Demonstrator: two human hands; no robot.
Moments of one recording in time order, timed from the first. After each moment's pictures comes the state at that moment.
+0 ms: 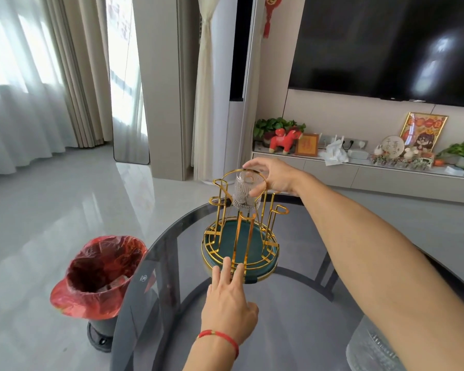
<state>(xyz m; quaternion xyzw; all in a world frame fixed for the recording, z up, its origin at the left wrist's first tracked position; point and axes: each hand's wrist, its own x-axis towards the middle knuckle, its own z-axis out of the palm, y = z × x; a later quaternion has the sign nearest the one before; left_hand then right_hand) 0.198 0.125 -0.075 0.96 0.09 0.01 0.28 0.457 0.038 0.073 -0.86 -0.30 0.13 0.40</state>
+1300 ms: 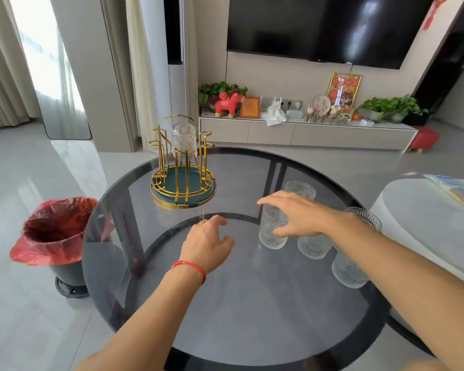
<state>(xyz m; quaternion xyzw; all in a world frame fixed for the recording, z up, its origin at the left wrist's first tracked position) 0.105 0.045 -0.044 0.95 0.03 0.03 0.32 0.176 -0.184 0.016 -0.96 -0.24 0.10 0.05</state>
